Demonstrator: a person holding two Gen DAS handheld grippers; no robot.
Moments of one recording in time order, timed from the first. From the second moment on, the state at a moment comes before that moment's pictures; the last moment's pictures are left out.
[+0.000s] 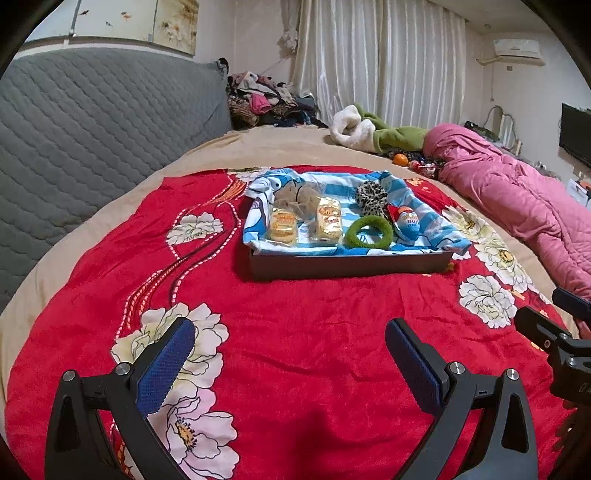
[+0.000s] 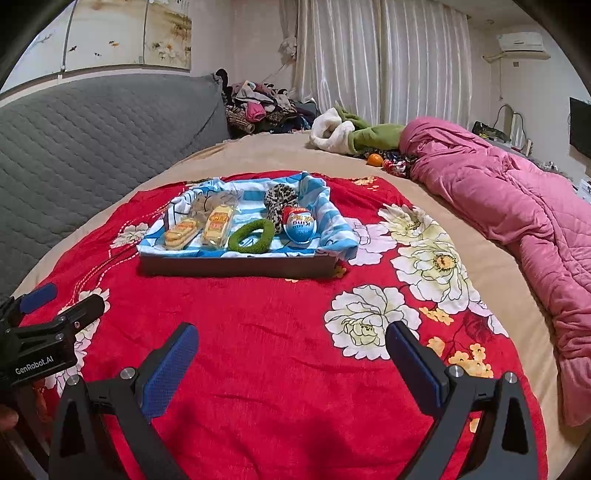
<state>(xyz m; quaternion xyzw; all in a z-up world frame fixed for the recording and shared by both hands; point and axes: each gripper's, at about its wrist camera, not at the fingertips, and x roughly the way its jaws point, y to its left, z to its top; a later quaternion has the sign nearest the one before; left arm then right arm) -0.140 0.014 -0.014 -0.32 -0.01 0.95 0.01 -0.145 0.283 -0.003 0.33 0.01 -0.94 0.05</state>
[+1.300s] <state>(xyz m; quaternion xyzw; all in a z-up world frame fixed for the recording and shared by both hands) -0.138 0.009 -0.057 -0.34 -0.01 0.94 0.00 -0.145 0.290 -0.046 0.36 0.01 -0.93 0.04</state>
